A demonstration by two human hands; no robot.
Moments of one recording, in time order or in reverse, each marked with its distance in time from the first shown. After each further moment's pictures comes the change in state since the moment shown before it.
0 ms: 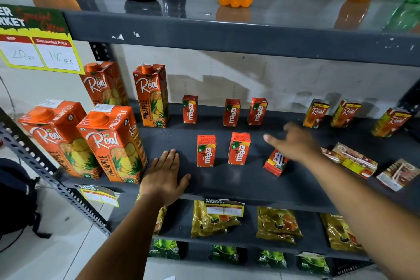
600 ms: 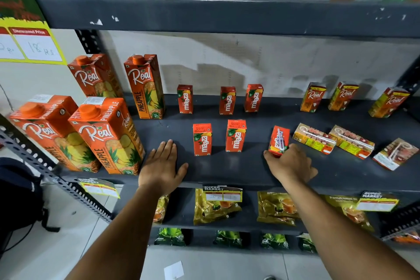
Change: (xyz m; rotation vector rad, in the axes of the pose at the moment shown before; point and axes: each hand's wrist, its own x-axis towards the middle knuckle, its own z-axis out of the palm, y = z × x) left_hand -0.002 0.001 -0.004 0.015 -0.025 -0.003; right_hand -0.038 0.041 0.091 -0.004 0.269 0.365
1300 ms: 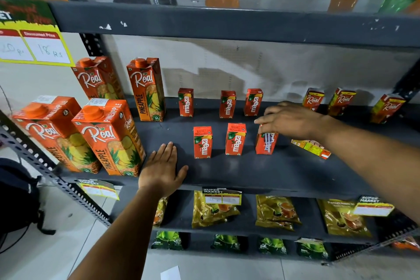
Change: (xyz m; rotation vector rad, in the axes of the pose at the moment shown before) left_hand -0.001 0.001 -0.001 -0.005 0.003 -0.008; right_hand 0.078 -0.072 -0.109 -0.885 -0.226 -1.522
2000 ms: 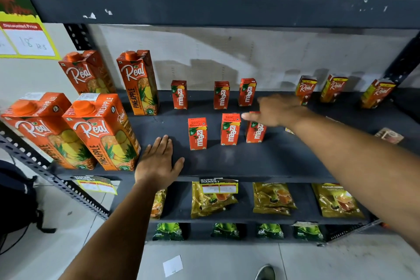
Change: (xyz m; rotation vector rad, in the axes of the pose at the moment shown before) left_hand 0.000 -0.002 0.002 -0.003 -0.026 0.010; right_hand 0.021 -0.029 -0.015 0.433 -0.071 0.699
